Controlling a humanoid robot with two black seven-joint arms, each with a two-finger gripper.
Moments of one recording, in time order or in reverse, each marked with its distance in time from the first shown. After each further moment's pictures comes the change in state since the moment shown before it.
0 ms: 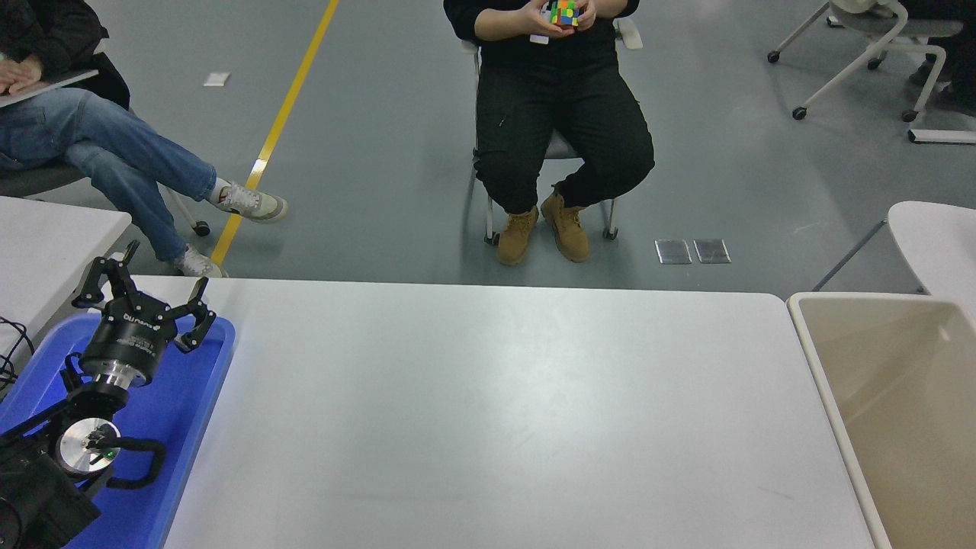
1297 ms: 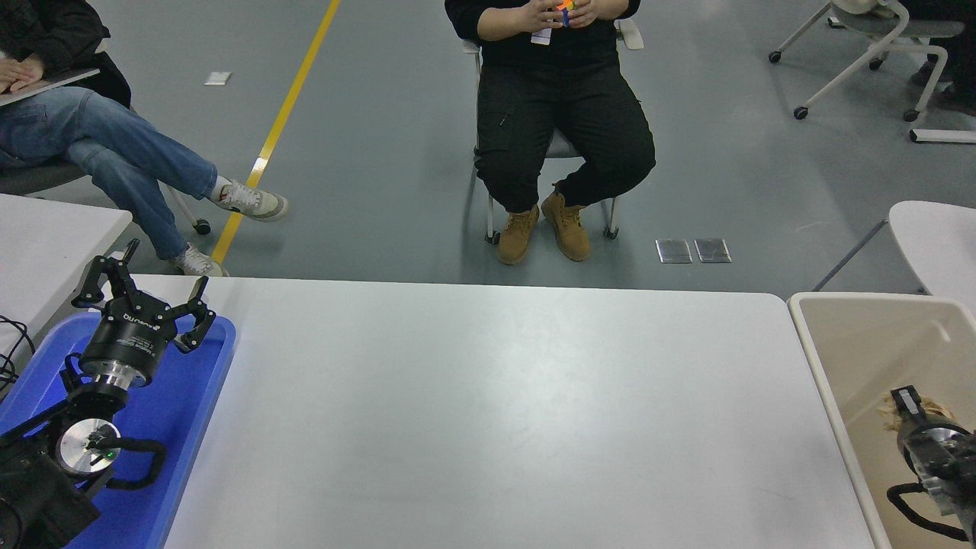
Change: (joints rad) left arm 0.000 0.000 0.000 0.000 0.000 0.000 0.000; right arm -0.130 0.284 -0.148 -0.045 0.003 -0.223 0.006
